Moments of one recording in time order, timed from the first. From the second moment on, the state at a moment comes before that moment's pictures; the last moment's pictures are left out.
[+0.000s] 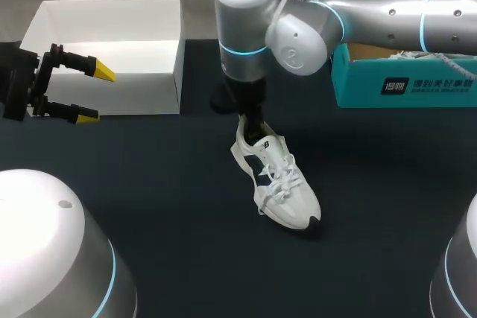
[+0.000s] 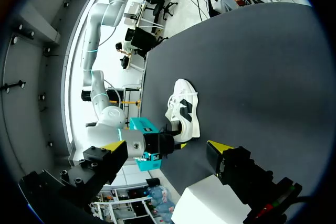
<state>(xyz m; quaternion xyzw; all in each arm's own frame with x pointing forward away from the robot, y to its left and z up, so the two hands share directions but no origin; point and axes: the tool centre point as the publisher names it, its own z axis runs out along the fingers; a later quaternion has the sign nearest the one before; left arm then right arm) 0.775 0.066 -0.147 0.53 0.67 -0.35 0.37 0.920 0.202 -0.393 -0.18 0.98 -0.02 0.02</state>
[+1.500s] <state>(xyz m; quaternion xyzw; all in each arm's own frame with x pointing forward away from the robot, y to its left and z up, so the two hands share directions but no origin) 0.775 0.066 -0.147 0.53 0.67 -0.35 0.37 0.931 0.156 -0.138 -0.22 0.97 -0.02 0.08</state>
